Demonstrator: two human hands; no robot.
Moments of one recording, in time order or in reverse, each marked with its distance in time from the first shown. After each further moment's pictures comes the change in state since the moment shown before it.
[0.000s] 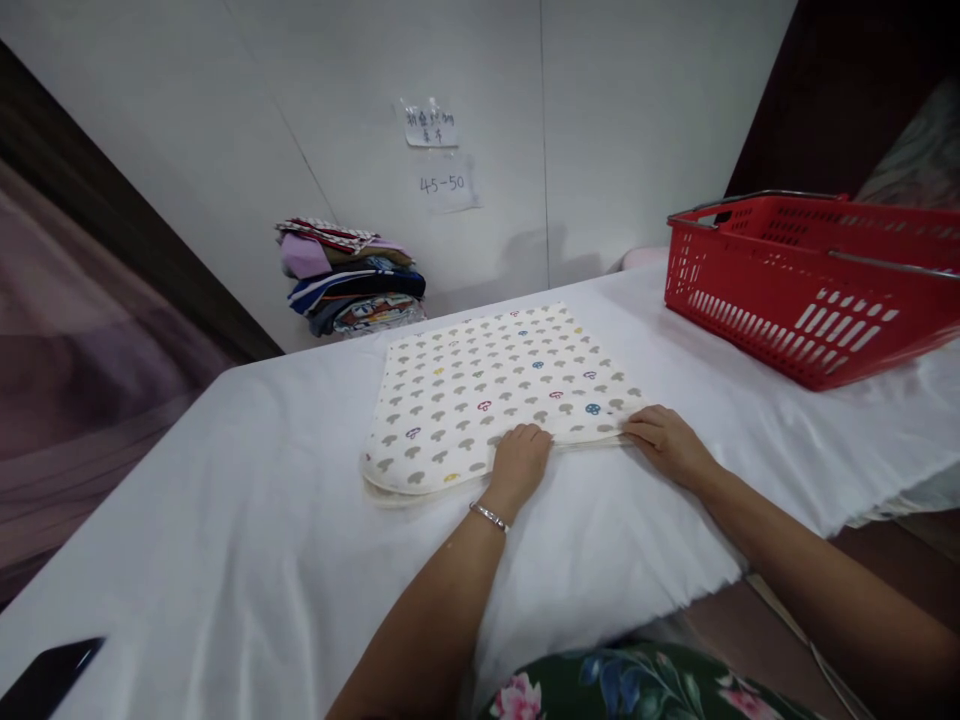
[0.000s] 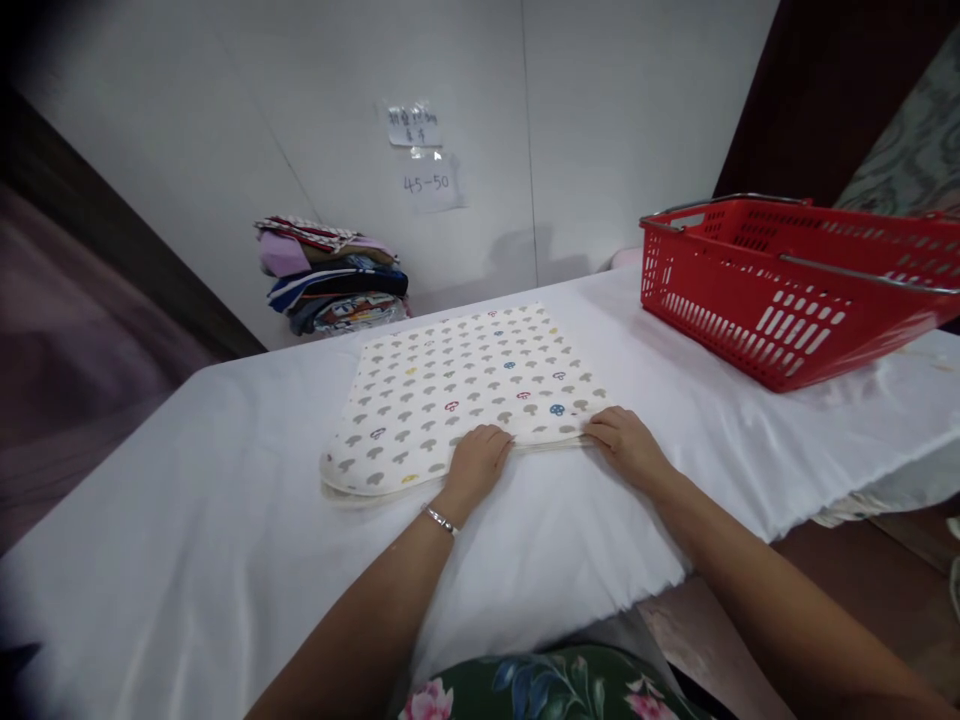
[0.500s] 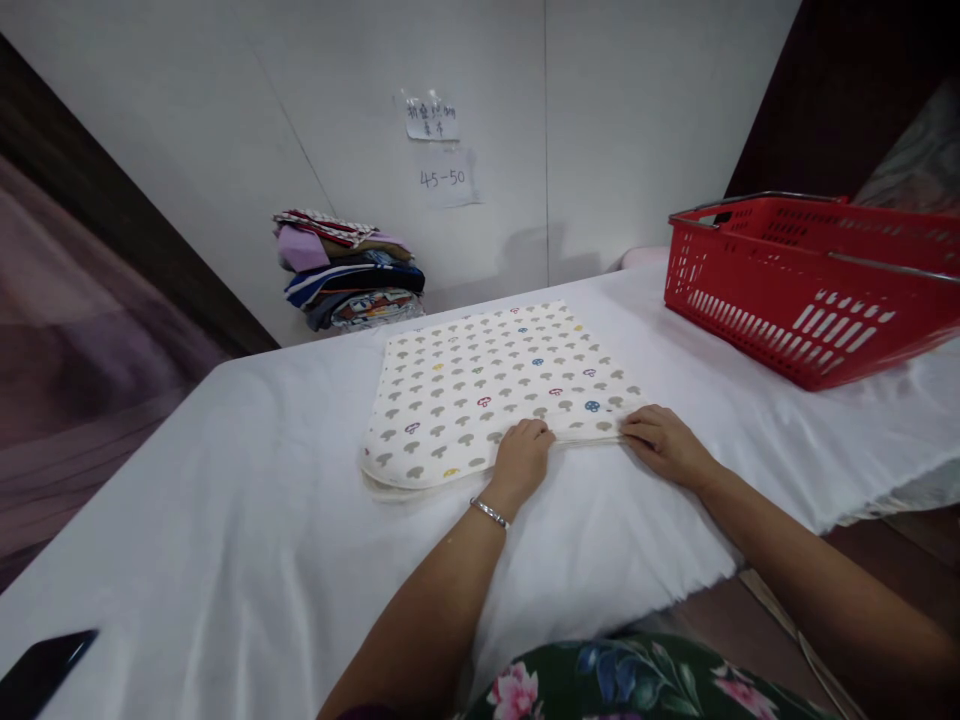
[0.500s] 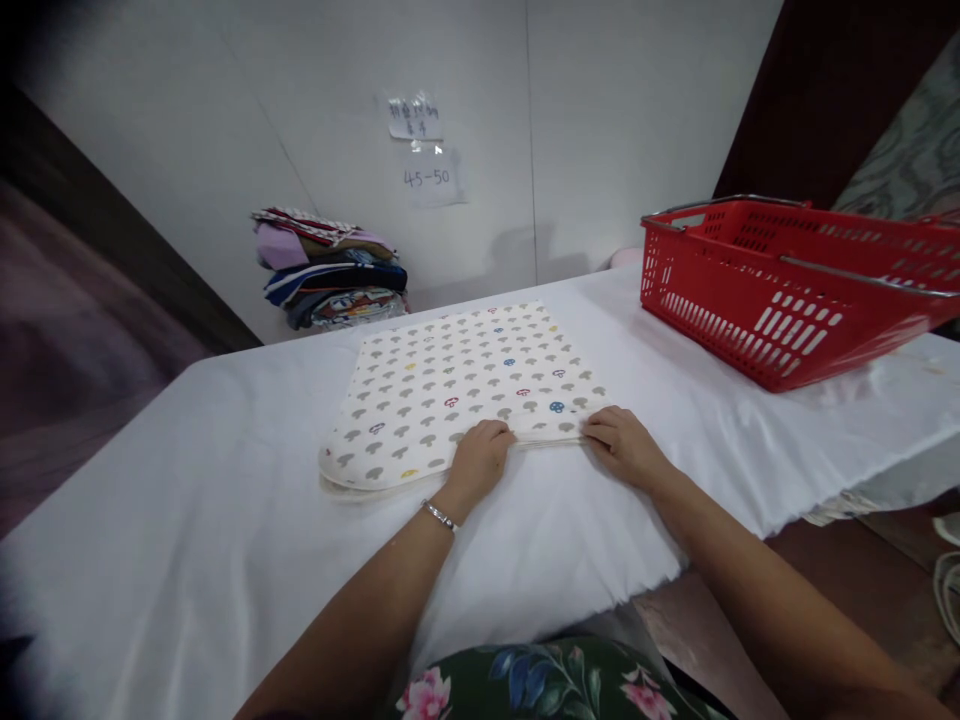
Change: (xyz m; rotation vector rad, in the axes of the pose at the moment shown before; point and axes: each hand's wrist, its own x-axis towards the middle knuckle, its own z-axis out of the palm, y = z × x) left_hand -0.002 0.002 0.002 -0.047 0.029 0.048; right_hand -0.001 -0.001 -0.004 0.053 -0.045 -0.050
